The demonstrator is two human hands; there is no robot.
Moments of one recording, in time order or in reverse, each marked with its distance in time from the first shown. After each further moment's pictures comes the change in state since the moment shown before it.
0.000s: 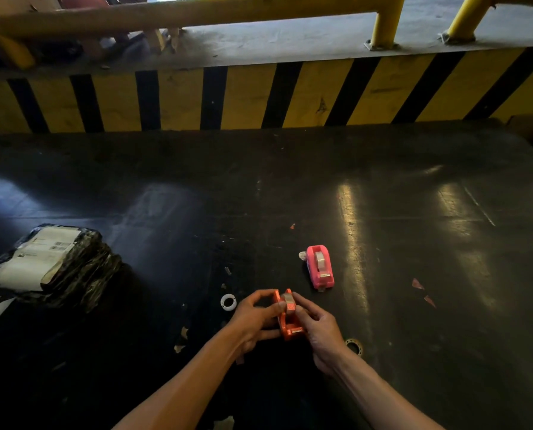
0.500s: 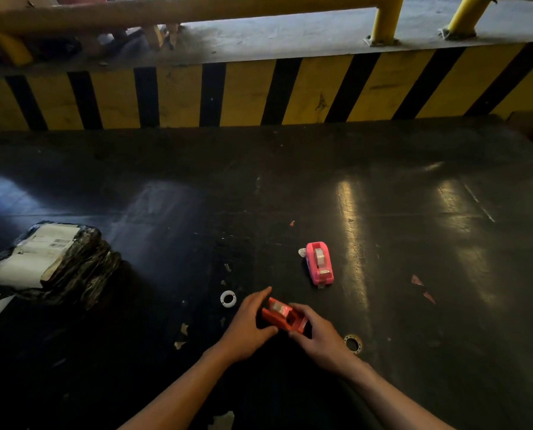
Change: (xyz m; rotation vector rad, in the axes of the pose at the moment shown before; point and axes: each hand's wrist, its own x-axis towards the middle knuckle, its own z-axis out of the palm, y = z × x) left_hand 0.009 -0.035 -0.029 0.863 0.048 0.414; right_hand 0.004 0.012 -0.027 -0.991 -0.160 -0.270
